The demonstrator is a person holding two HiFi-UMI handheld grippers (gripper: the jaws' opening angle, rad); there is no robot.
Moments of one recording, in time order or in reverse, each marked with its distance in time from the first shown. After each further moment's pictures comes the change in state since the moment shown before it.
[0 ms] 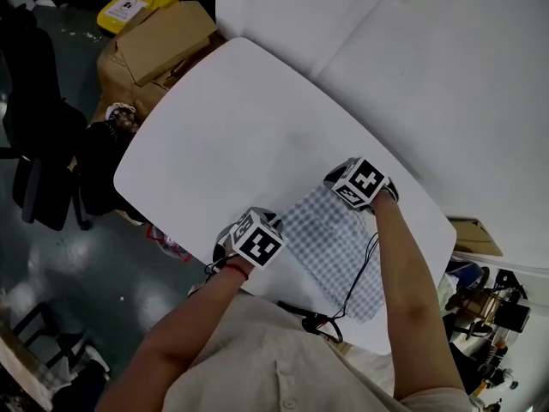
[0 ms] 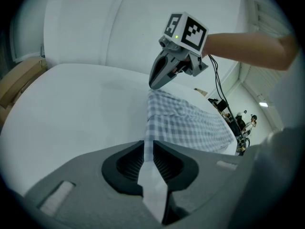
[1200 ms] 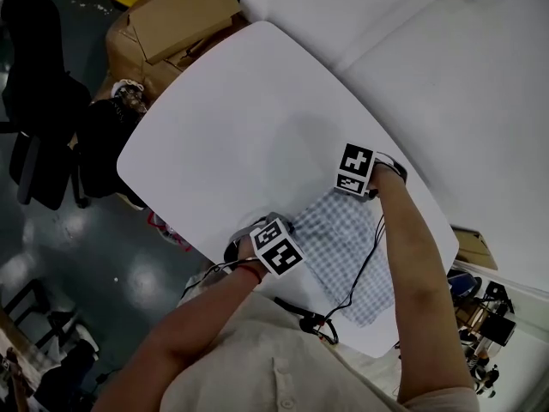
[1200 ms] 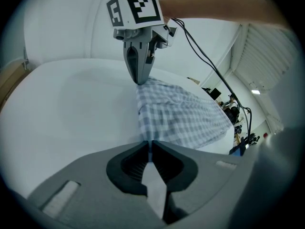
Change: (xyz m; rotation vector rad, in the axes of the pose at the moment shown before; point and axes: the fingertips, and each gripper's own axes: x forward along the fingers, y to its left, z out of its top) left arm 0.025 -0.015 -0.019 0.114 0.069 -0.061; right arm 0.033 0.011 -0.010 -0.218 0.439 0.243
